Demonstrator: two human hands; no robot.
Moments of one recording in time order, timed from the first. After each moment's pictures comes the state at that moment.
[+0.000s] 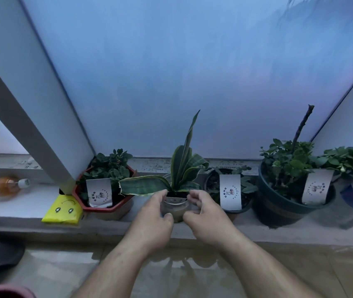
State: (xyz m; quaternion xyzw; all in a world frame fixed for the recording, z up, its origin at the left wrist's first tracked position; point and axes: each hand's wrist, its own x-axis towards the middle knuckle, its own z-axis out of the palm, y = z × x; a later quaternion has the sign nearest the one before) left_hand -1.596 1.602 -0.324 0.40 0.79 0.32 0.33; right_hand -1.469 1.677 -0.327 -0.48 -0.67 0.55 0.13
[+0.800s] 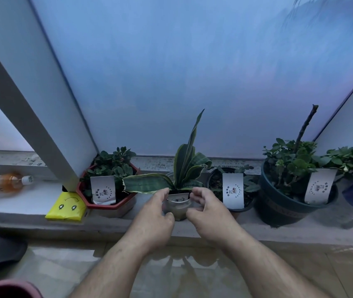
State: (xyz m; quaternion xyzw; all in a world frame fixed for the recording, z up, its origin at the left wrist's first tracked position) left_hand -1.602 1.598 -0.323 0.42 0.78 0.32 0.34; right_hand -1.469 1.675 -0.324 -0.48 -0.67 0.55 0.14
